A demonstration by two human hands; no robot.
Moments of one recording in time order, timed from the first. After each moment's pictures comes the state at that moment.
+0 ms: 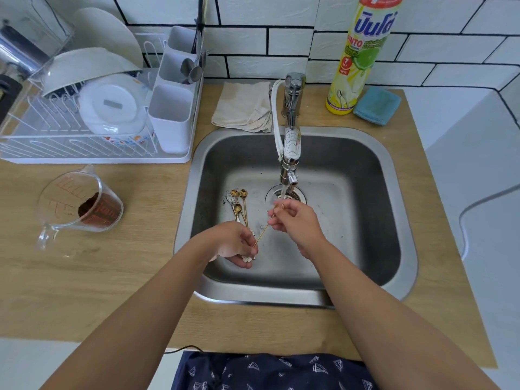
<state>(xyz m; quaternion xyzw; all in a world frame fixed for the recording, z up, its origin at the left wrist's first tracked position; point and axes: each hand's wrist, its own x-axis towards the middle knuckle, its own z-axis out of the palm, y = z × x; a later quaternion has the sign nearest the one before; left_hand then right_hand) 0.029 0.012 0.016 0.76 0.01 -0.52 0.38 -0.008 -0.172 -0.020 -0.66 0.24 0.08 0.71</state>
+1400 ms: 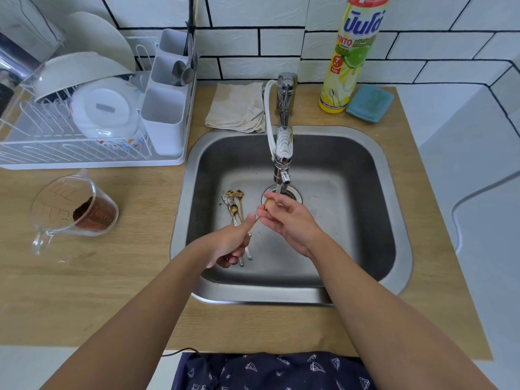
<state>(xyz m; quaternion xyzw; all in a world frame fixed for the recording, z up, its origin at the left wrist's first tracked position) 0.023 0.008 0.010 0.75 0.07 -0.52 0.40 -0.007 -0.173 -0.004 -0.46 0.22 0.14 0.85</state>
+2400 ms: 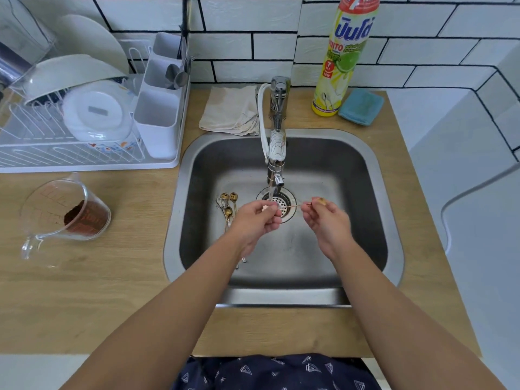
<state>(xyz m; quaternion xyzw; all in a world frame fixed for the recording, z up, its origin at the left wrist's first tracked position) 0.026 -0.063 0.000 0.63 0.10 -0.32 0.70 -0.022 -0.229 -0.009 -0.45 0.39 -0.05 0.80</state>
